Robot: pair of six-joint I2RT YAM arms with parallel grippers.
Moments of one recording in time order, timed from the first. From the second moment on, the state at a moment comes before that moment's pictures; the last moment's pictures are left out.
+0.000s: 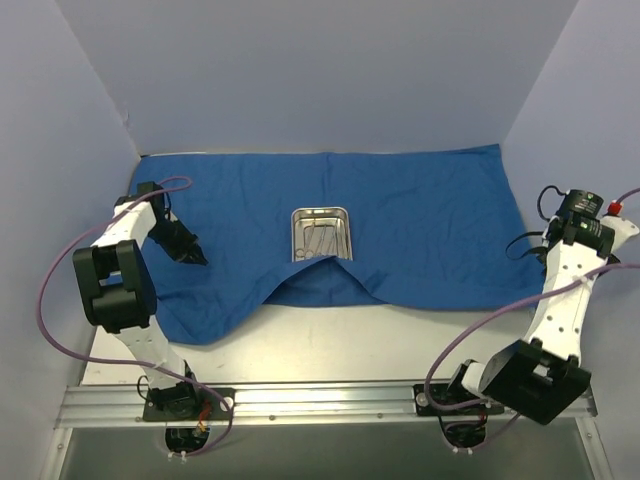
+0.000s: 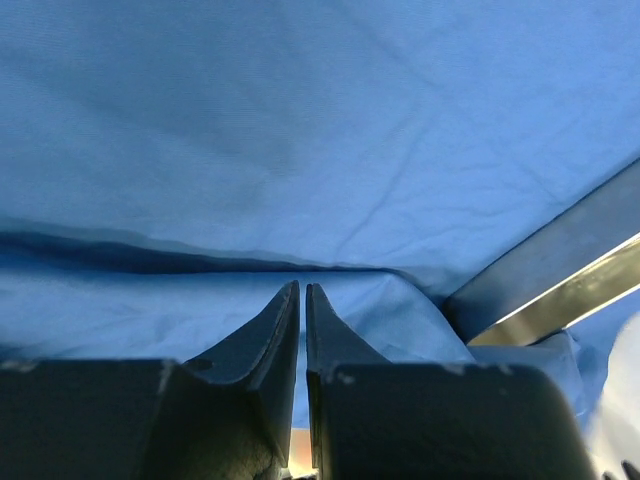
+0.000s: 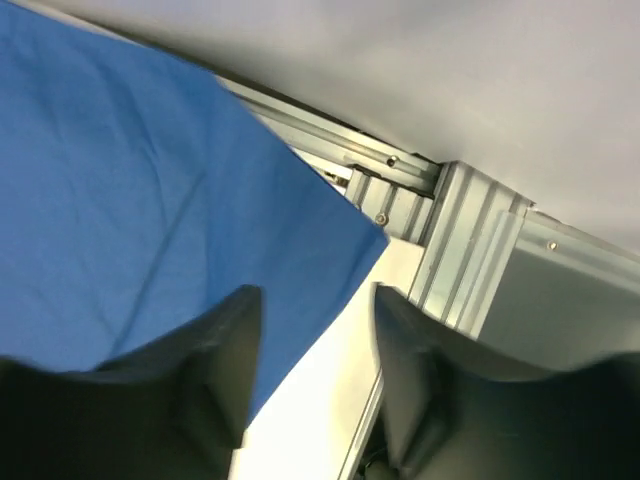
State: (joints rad) left arm 0.17 1.85 1.38 -0.96 0.29 -0.57; right arm -0.54 1.29 1.28 -1.08 0.54 0.48
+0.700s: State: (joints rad) left arm 0.27 1.72 1.37 -1.09 0.02 -0.56; right arm -0.10 1.63 1.40 -0.90 0.20 0.51
